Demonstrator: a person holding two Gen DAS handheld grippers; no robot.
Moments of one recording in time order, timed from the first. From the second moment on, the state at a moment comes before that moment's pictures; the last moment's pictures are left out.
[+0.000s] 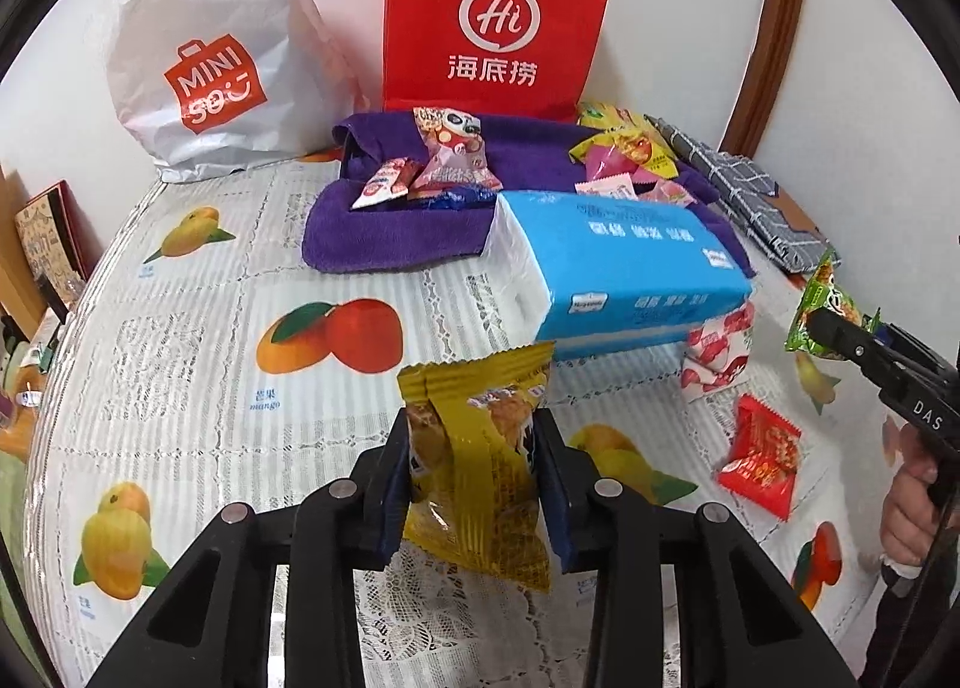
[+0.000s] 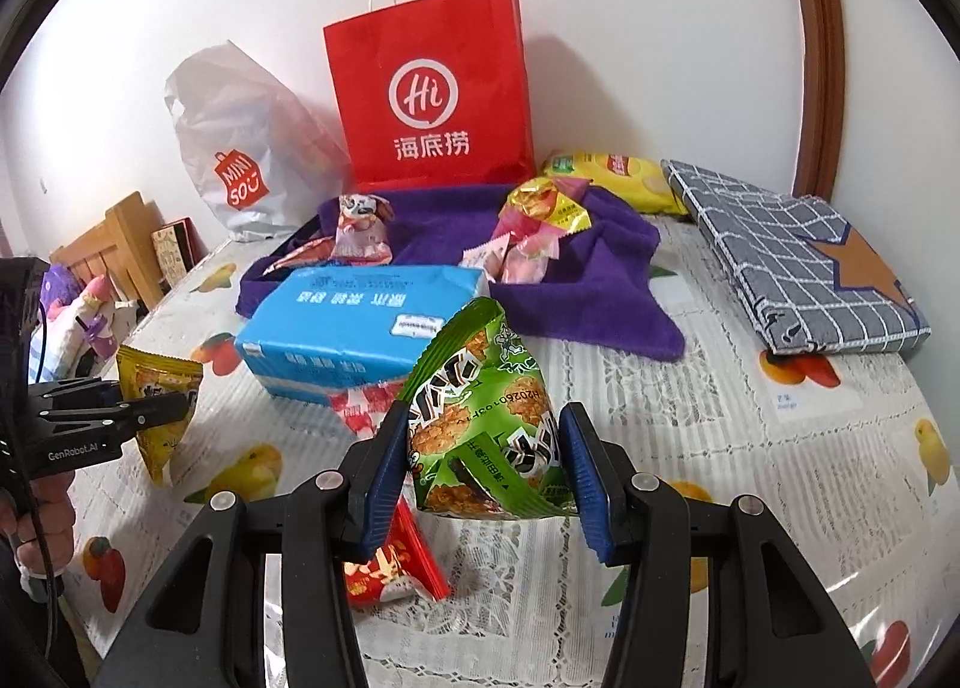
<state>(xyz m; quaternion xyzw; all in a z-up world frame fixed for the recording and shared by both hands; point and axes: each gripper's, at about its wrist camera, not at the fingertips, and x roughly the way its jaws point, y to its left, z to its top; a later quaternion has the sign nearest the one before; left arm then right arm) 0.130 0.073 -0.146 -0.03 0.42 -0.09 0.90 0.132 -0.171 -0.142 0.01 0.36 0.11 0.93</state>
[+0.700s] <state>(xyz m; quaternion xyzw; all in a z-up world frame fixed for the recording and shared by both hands) 0.194 0.064 -0.094 -0.04 0.40 -0.08 0.91 0.202 -0.146 -0.098 -0.01 0.34 0.13 0.93</state>
